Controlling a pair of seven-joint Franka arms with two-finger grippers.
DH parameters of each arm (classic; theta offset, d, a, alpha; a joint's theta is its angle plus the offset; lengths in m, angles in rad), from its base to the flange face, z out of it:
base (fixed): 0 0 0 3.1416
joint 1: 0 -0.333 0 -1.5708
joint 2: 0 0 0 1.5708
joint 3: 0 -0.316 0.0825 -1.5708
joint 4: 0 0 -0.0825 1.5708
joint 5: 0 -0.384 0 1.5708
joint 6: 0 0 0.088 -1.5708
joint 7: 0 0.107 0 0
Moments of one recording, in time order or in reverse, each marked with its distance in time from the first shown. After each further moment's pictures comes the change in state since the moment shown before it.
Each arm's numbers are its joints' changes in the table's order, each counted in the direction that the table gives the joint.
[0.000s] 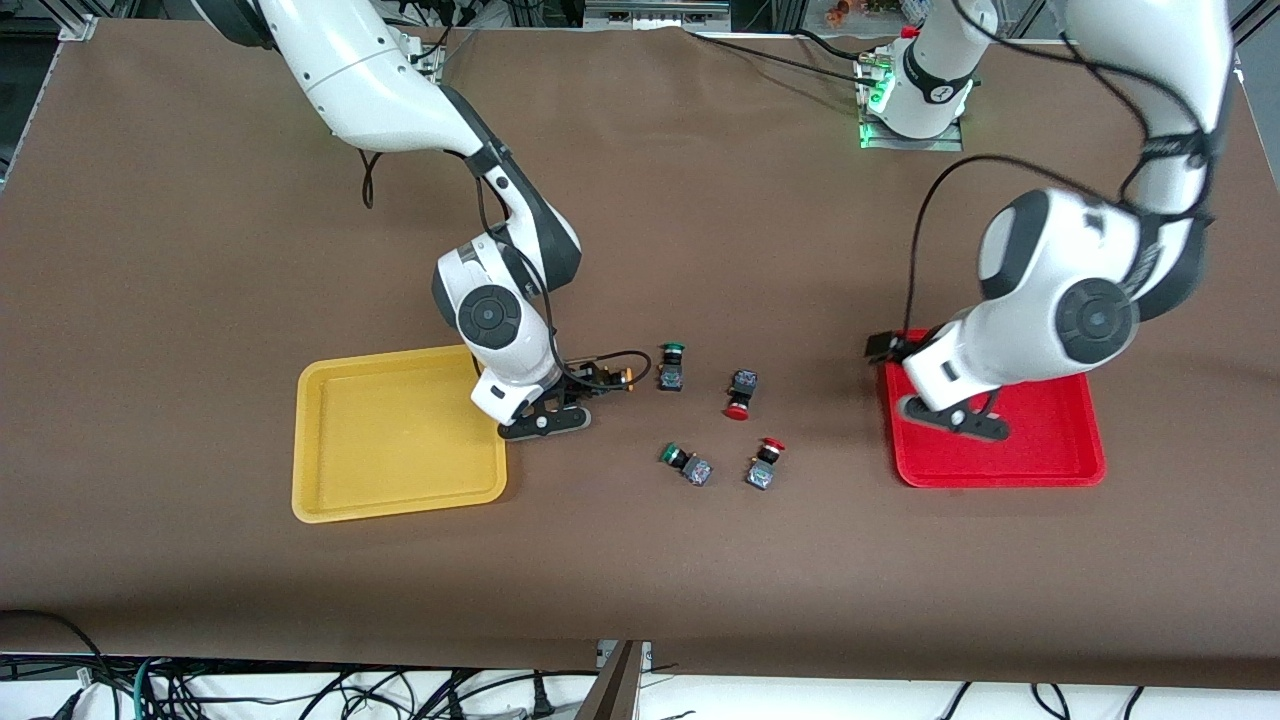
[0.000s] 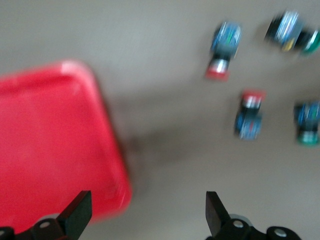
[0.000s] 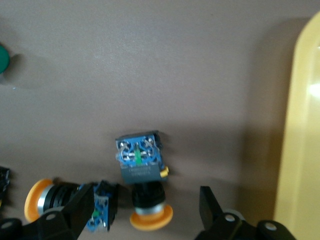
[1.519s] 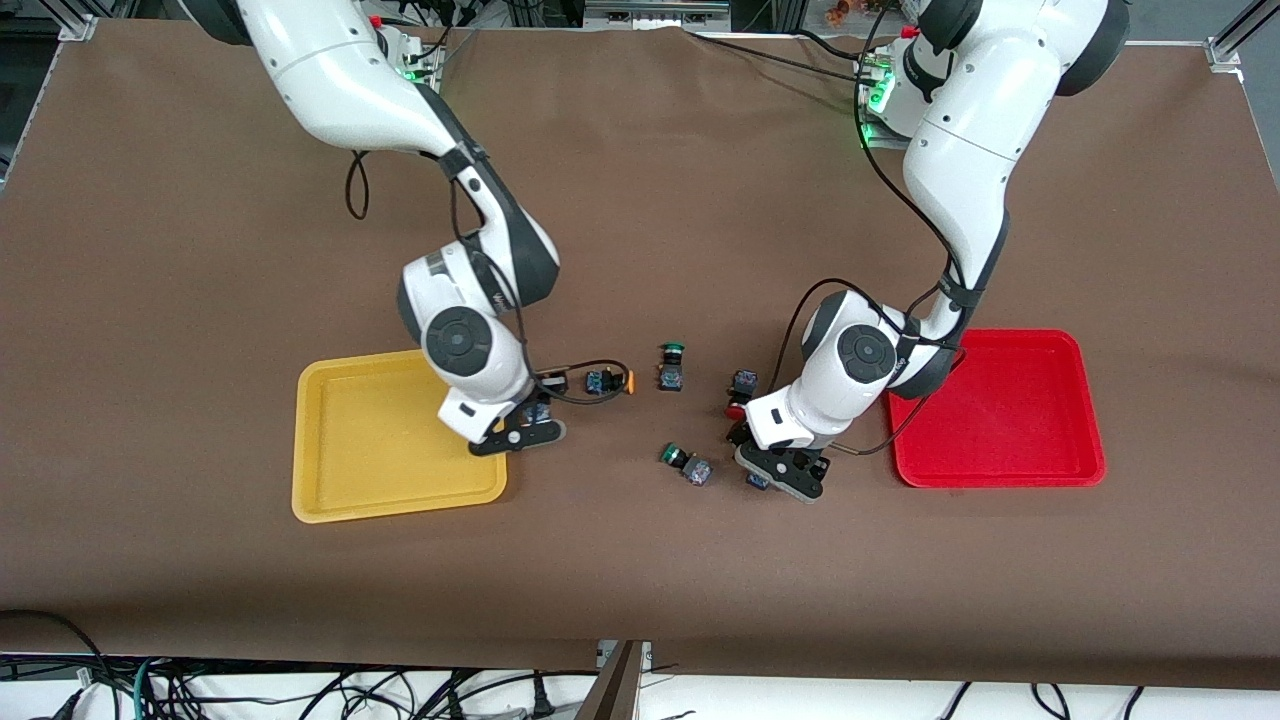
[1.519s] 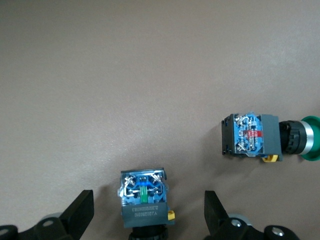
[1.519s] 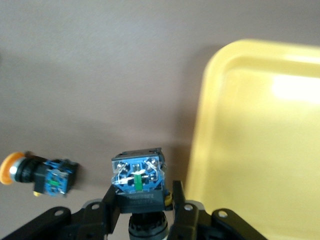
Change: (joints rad) left arm 0.177 -0.410 -0.004 0.108 -0.089 -0.683 0.109; right arm 0.059 0.053 0.057 0.129 0.004 0.303 -0.180
